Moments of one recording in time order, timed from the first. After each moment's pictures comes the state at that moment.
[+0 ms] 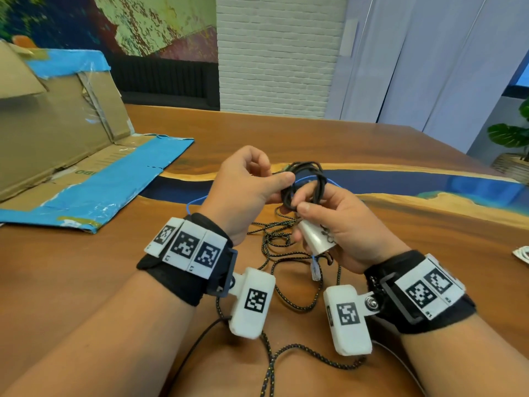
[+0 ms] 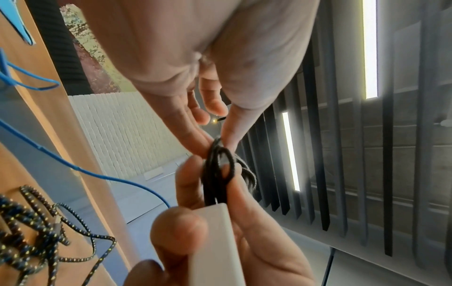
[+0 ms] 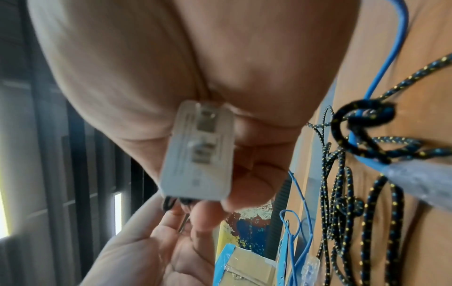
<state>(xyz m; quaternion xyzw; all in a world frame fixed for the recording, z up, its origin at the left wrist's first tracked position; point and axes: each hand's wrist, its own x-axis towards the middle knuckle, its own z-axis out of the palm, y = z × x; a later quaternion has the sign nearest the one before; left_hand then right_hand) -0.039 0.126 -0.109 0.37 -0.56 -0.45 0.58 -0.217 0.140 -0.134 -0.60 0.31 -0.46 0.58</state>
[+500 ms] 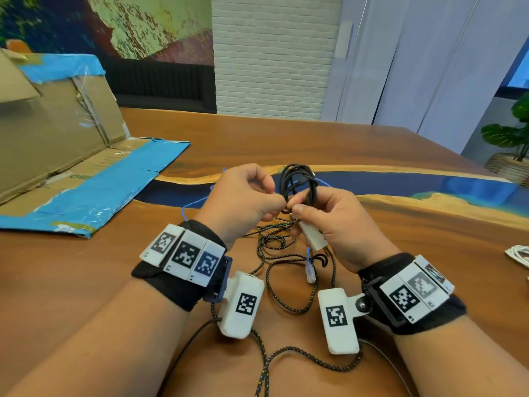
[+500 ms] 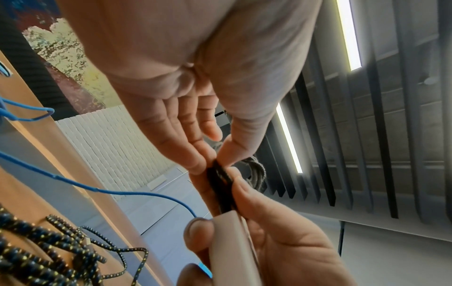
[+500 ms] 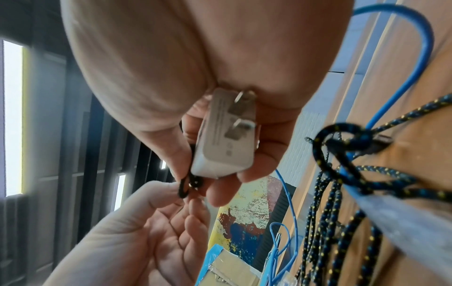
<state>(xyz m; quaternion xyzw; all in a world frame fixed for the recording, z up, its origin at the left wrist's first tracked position) -0.039 0.125 -0.113 0.44 -0.61 -0.41 0.51 -0.219 0.137 -0.135 -0.63 0.39 -0.50 0.46</state>
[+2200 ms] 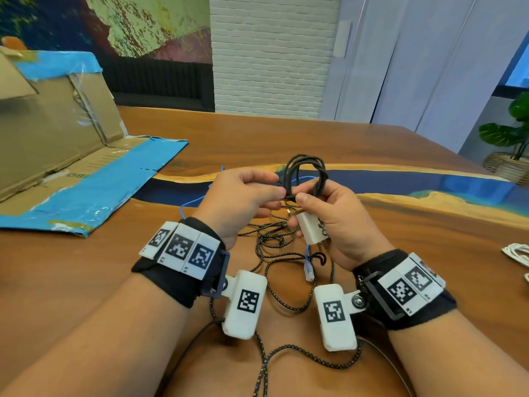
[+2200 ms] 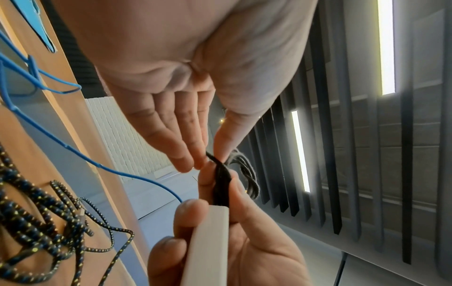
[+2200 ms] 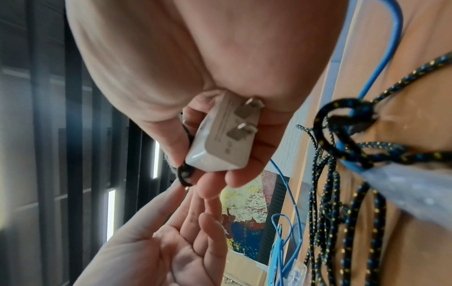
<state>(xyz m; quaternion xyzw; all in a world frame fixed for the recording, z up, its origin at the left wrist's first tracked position) -0.039 0.122 -0.117 0.45 -0.55 -0.48 0.52 -0.216 0.135 -0.136 -0.55 0.37 -0.54 0.51</state>
